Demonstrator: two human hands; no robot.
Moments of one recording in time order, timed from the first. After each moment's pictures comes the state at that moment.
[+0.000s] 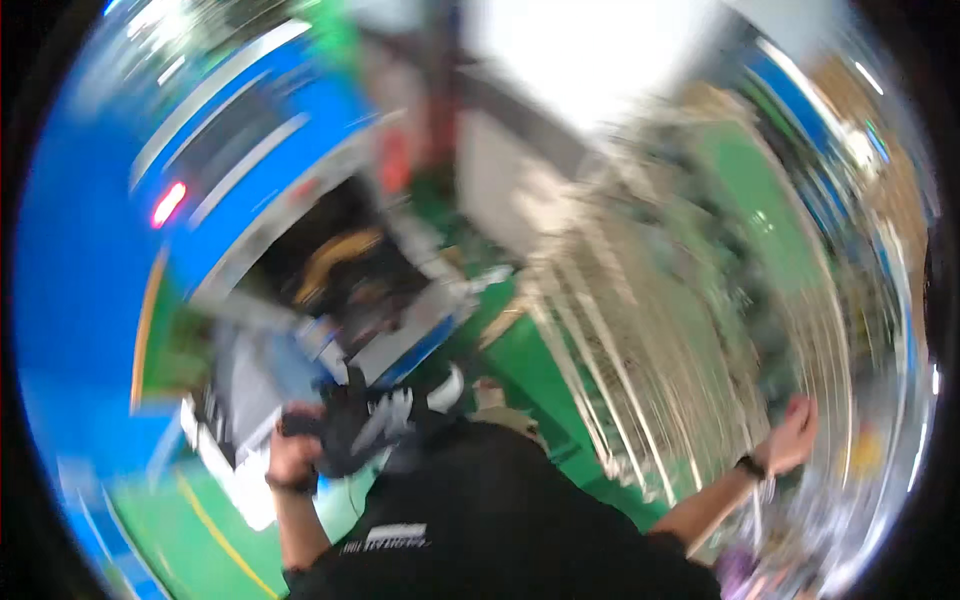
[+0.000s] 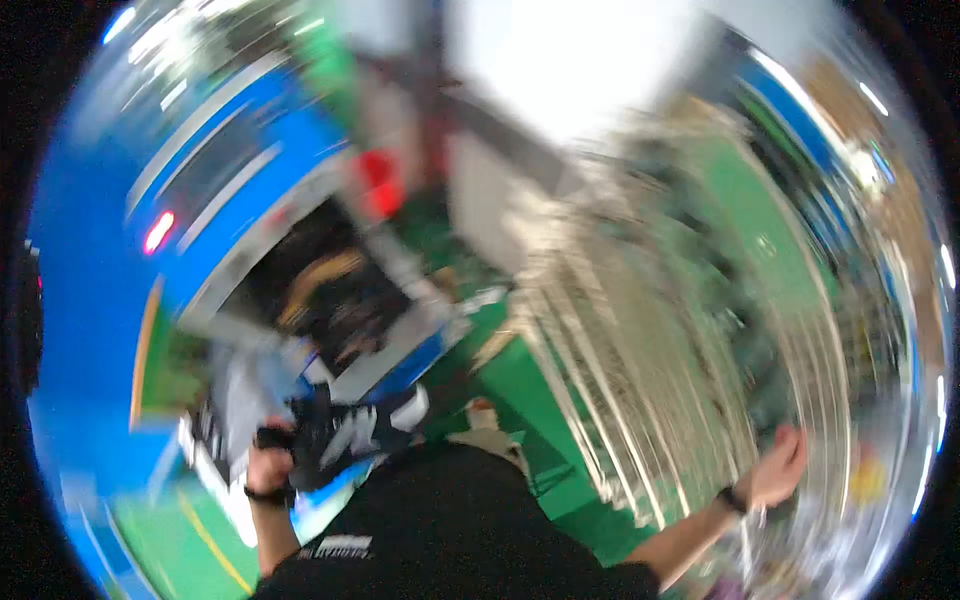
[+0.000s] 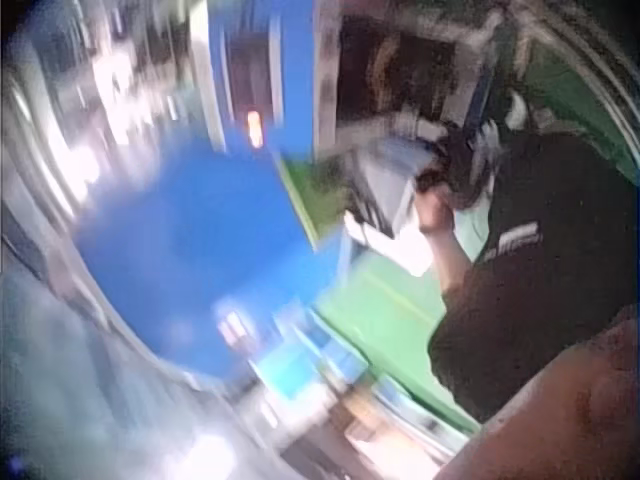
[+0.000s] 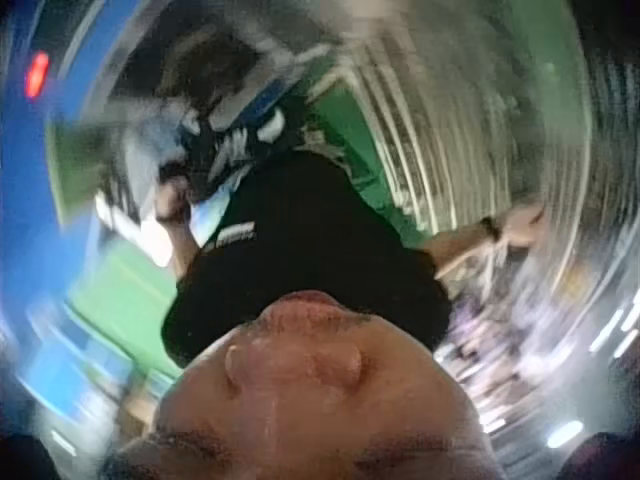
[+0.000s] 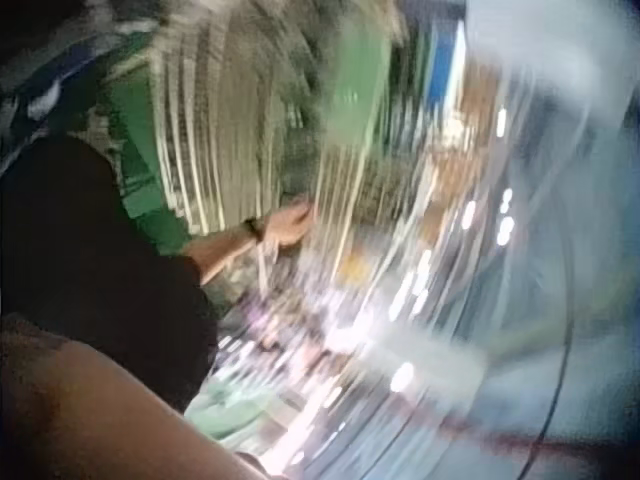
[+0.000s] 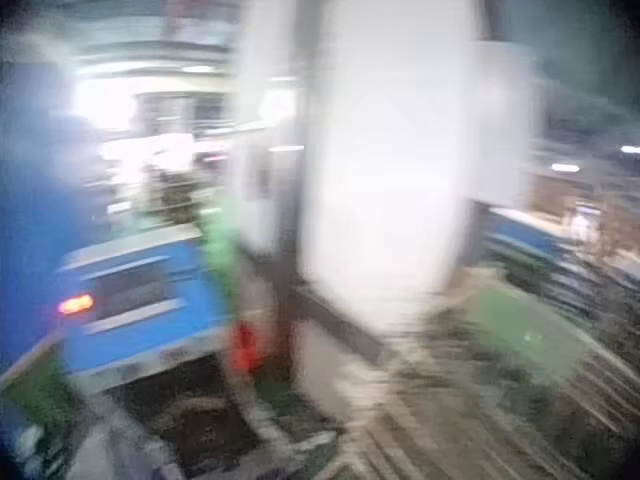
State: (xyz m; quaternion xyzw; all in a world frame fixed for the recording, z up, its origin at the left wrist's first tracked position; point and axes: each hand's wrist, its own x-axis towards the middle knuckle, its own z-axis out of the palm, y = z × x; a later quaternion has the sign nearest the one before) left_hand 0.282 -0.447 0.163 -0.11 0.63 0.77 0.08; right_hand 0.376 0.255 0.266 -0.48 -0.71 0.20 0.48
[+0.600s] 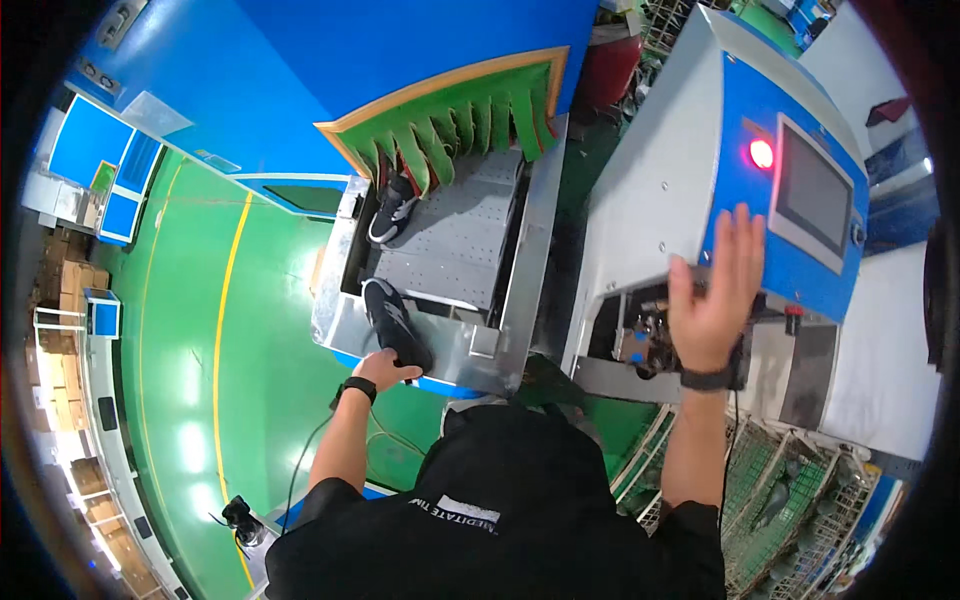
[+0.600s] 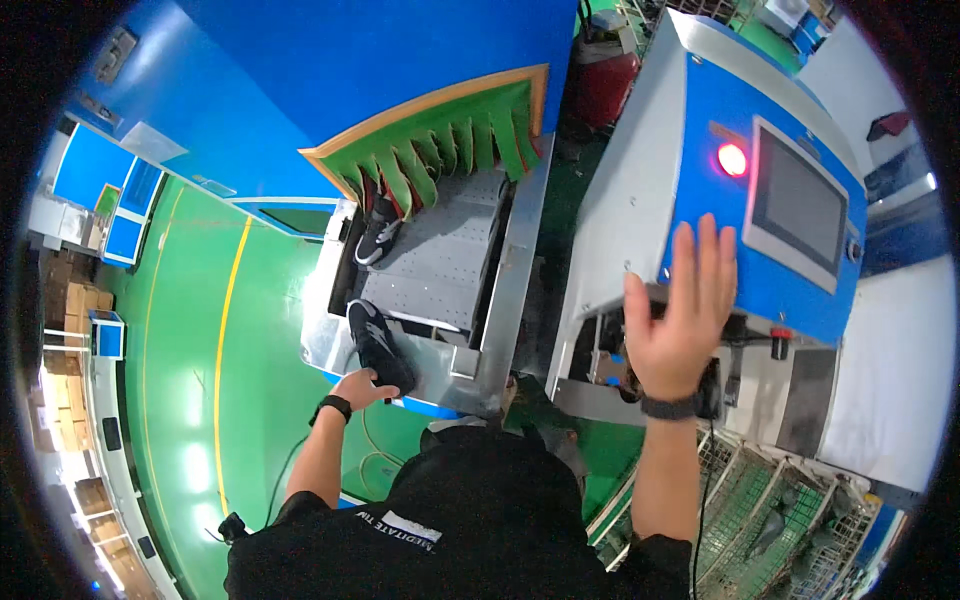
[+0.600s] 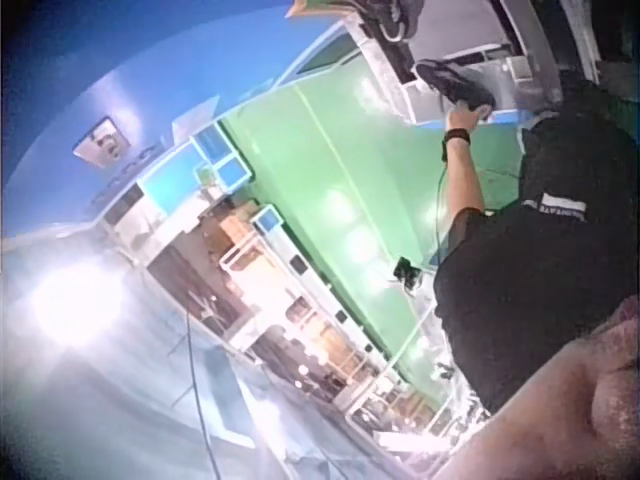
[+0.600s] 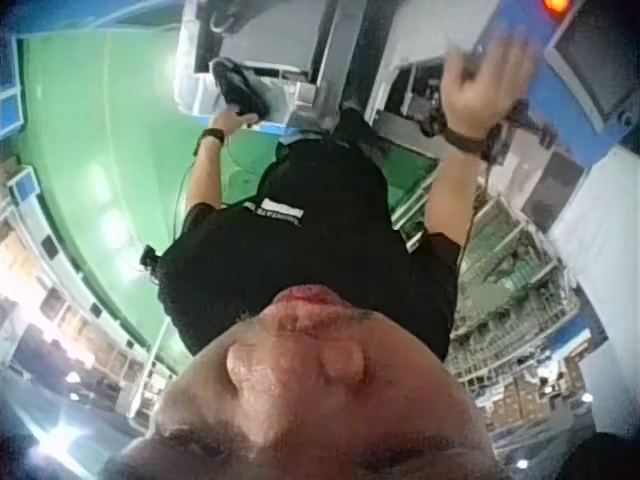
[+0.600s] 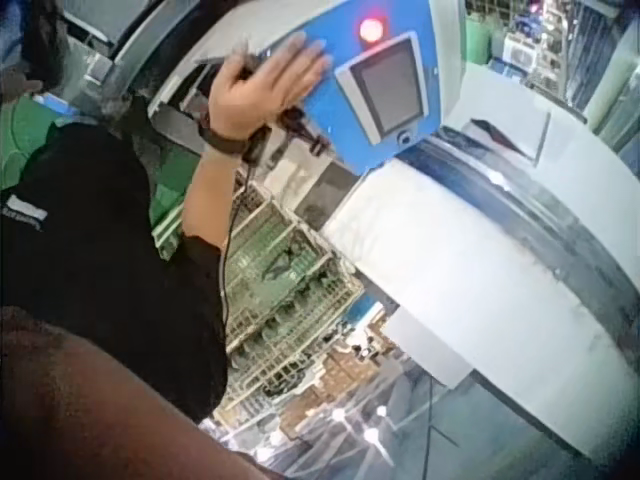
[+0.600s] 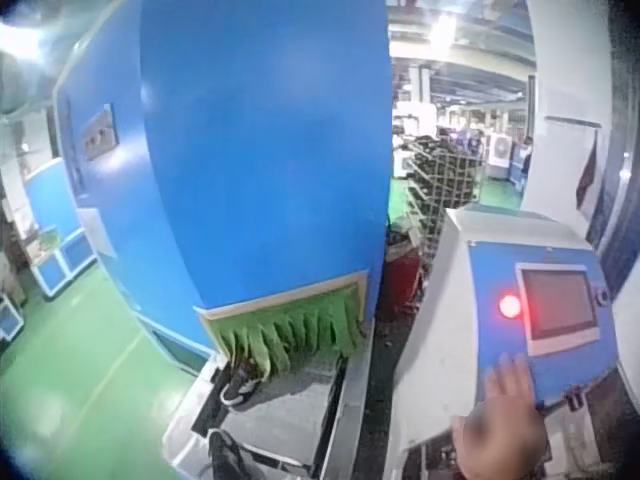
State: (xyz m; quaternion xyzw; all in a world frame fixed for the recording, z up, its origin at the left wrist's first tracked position) left_hand 0.430 -0.719 0.003 -0.45 0.80 0.29 0.29; right_hand 0.041 -0.458 0.235 0.41 -0.82 0.21 0.33
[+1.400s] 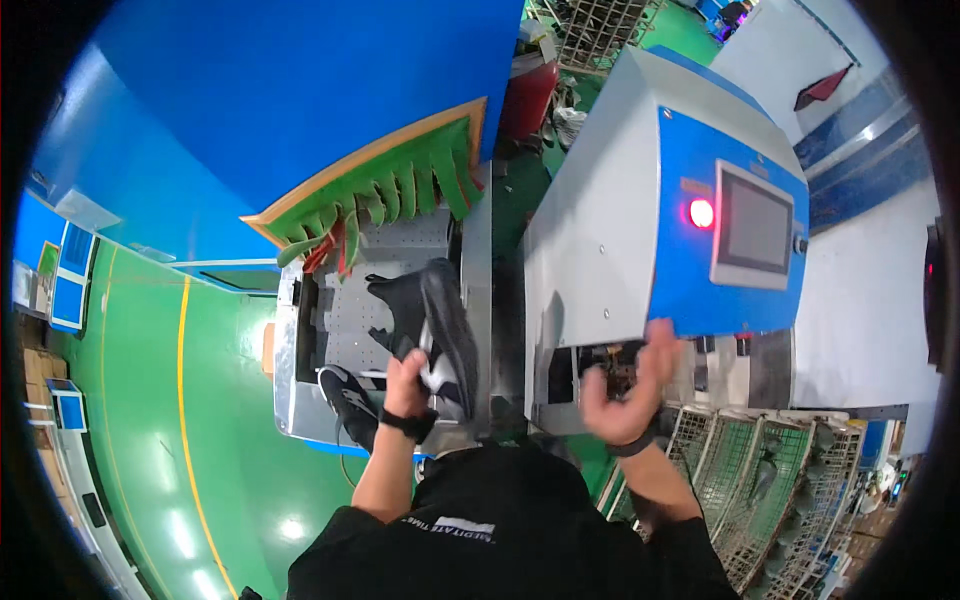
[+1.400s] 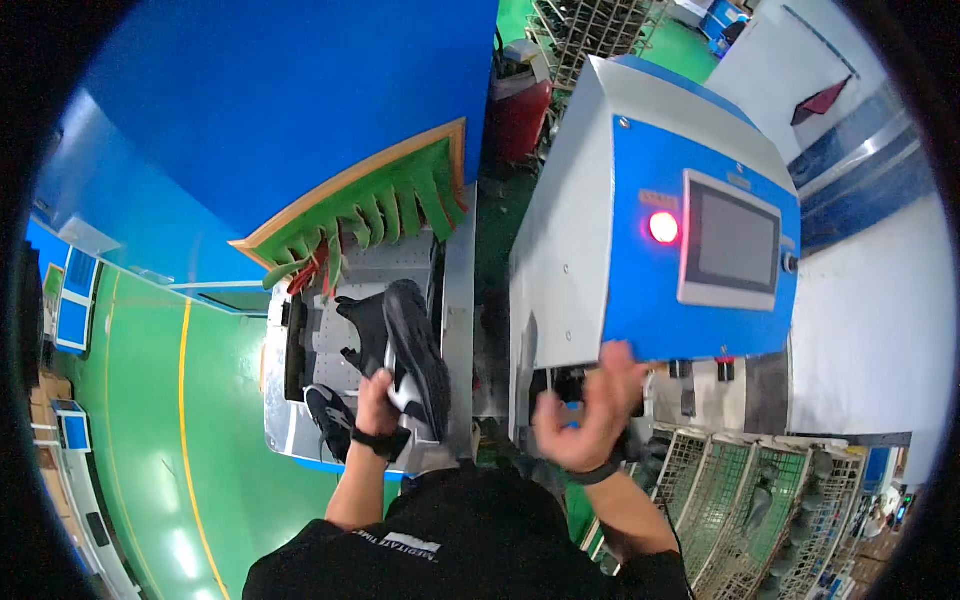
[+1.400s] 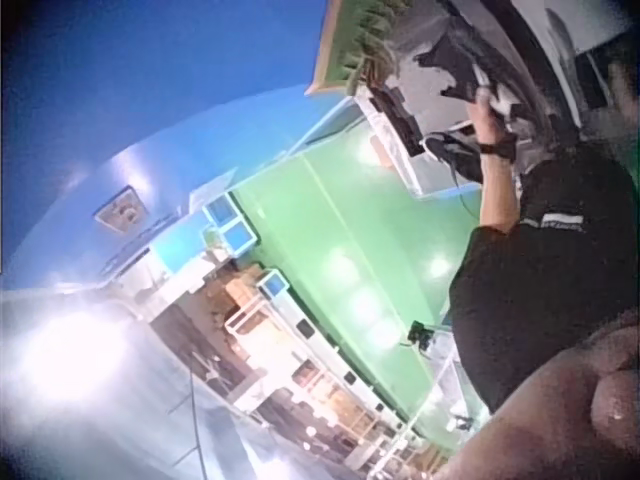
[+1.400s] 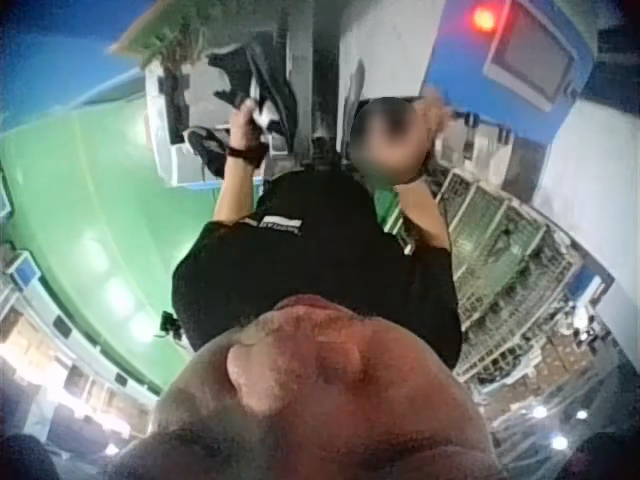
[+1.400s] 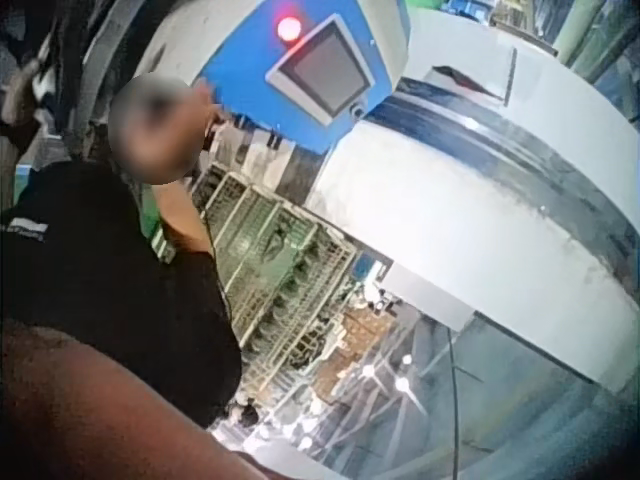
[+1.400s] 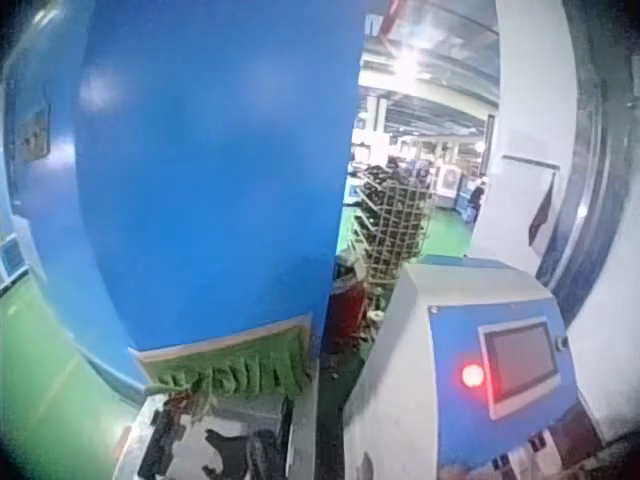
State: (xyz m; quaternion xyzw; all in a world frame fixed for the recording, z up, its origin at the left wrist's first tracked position) left_hand 0.247 -0.707 0.031 -0.26 0.31 0.88 -0.23; right_hand 0.072 -0.462 0.192 0.46 -0.79 0.29 0.29
